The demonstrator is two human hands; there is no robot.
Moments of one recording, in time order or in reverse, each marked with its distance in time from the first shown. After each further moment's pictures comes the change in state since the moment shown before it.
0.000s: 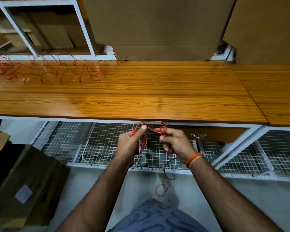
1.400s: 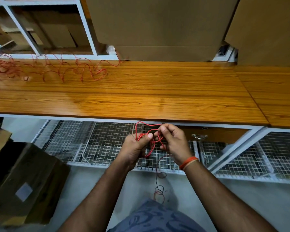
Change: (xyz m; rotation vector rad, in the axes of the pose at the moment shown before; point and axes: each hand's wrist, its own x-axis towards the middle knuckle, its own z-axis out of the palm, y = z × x) left_hand -0.005 -0.010 -0.006 0.014 -0.260 -0.006; right_hand -0.014 -0.007 0.024 0.008 0.117 -0.180
